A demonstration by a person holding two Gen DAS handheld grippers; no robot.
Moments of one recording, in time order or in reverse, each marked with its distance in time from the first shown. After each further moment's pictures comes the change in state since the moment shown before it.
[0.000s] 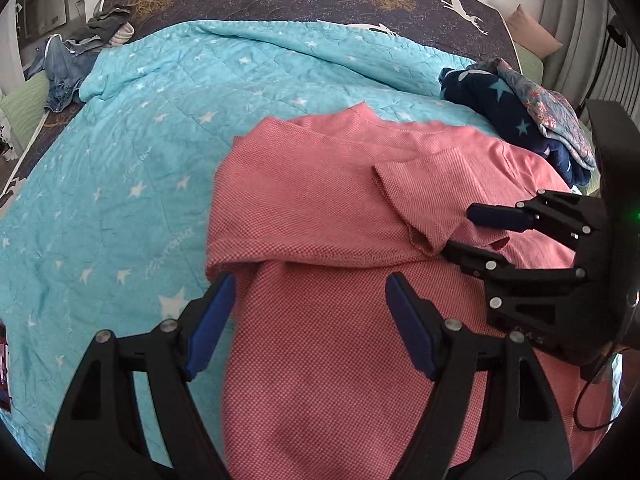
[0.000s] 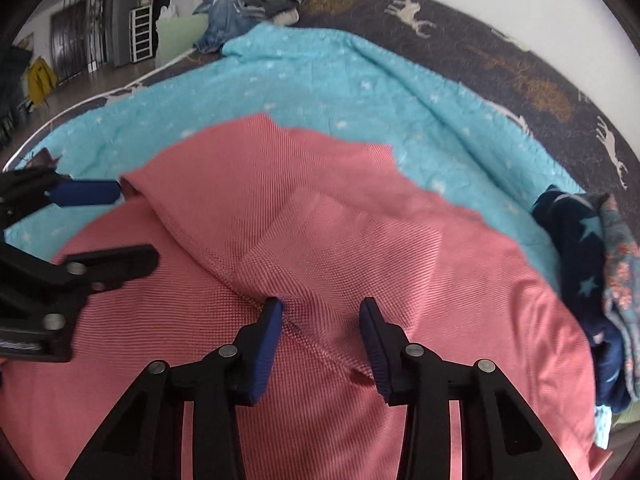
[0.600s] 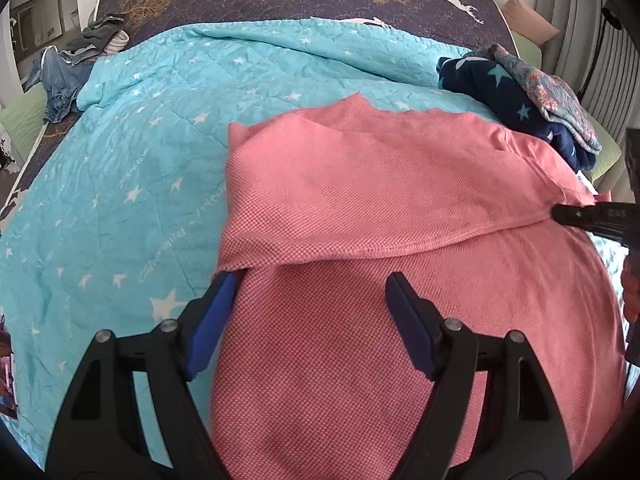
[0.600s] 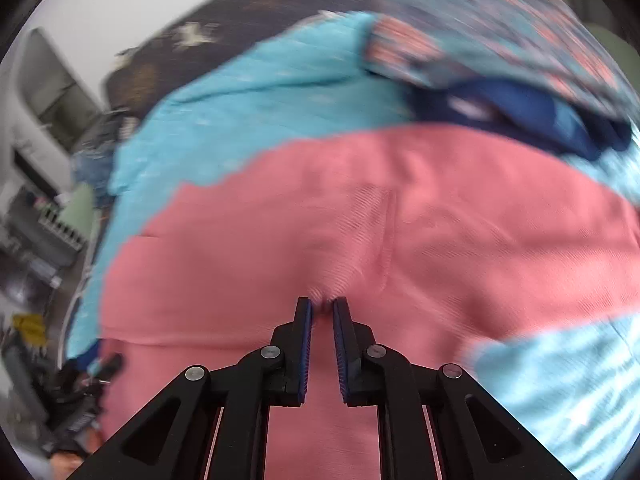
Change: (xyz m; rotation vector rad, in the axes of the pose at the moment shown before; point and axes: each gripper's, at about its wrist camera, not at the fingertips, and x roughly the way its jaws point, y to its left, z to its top) left arm 0.007 -0.008 -0.004 0.048 0.005 0.036; right arm -0.030 -0.176 -0.107 0.845 0.052 0.109
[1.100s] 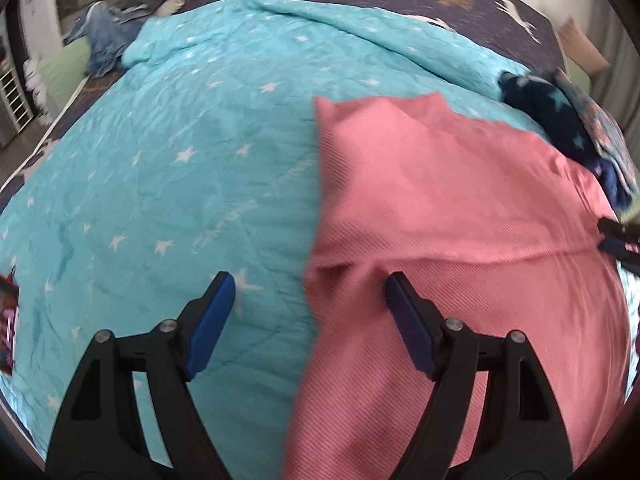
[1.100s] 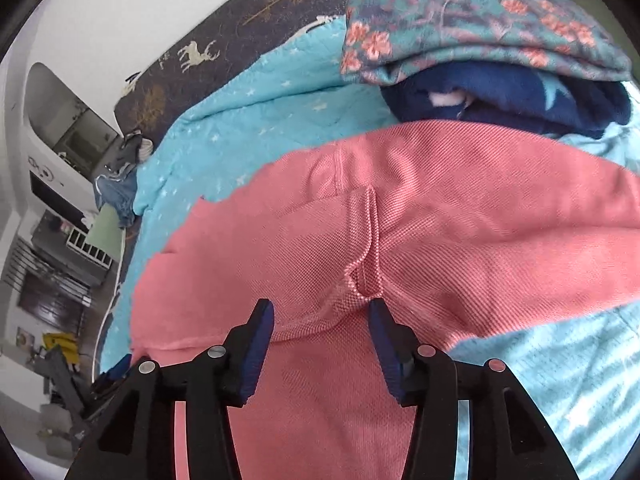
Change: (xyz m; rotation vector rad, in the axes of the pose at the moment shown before) left arm 0.012 0.047 -0.003 -0.175 0.047 0.113; right arm 0.001 -0.005 0.012 0.057 -0.012 0.129
